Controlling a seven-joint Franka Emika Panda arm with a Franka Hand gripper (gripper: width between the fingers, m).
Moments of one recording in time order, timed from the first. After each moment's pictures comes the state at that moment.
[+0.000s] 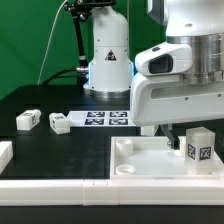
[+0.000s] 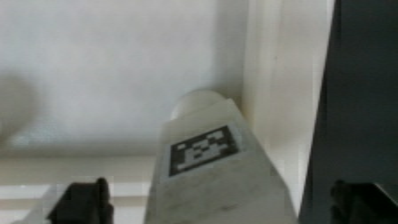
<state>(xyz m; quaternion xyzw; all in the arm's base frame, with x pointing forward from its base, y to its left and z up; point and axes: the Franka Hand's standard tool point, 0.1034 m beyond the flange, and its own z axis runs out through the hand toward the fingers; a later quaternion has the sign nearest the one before) 0.633 0.120 0.068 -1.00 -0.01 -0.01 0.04</state>
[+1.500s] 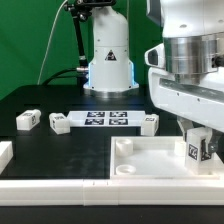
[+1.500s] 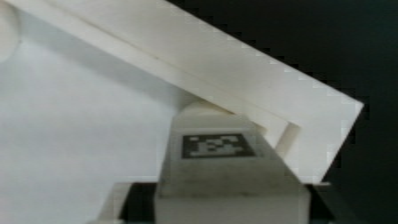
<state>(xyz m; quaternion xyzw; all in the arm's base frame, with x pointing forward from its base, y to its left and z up) 0.633 0.120 0.068 -0.81 0.59 0.02 0.05</state>
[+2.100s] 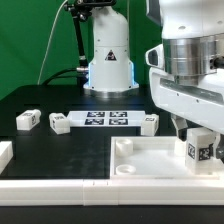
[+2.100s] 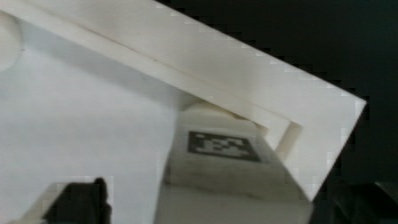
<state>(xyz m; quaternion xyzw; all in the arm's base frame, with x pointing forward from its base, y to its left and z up) 0.633 0.120 0.068 -0.86 0.51 0.02 0.05</state>
